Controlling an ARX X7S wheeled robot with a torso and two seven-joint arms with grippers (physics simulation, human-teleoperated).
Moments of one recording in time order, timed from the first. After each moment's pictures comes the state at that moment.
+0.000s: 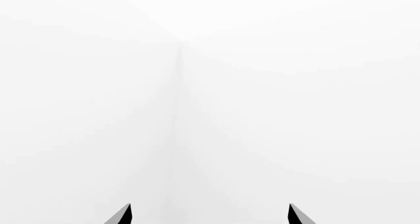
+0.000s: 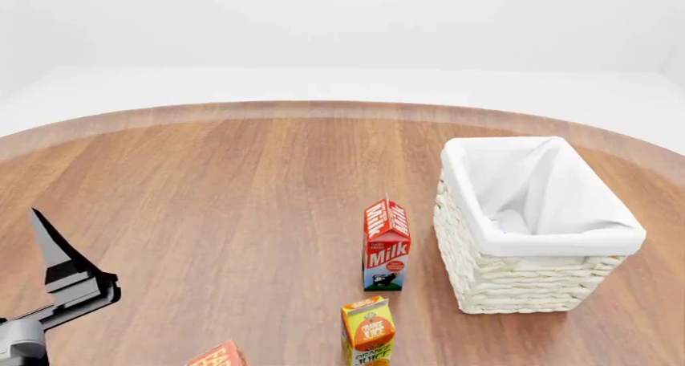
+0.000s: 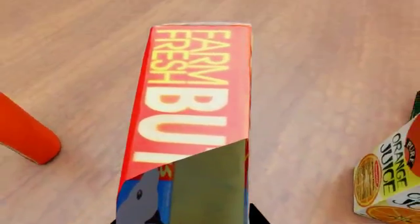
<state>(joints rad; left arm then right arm) 0.24 -0.48 -0.05 0.61 -0.16 0.16 -0.70 0.38 0.22 -1.21 -0.64 1.18 0.80 1.21</state>
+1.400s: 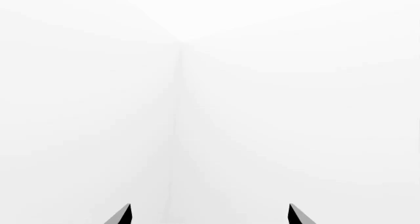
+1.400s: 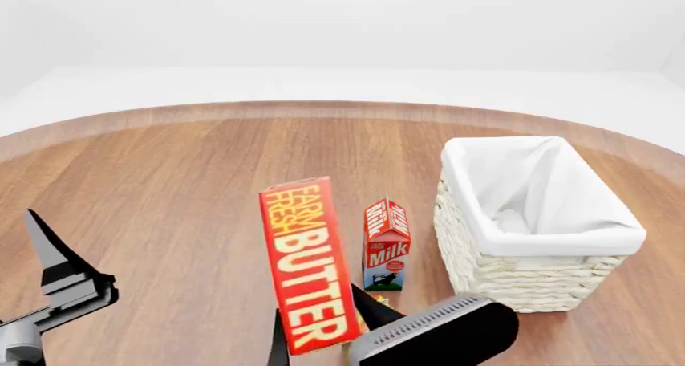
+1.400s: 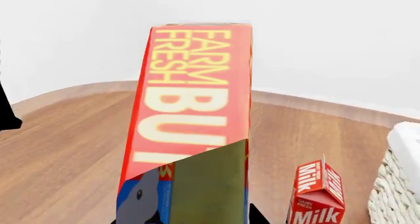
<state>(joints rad) 0.25 -0.48 -0.05 0.62 -0.16 0.16 -0.71 0.74 0.39 -1.07 -1.03 1.35 0.67 1.57</state>
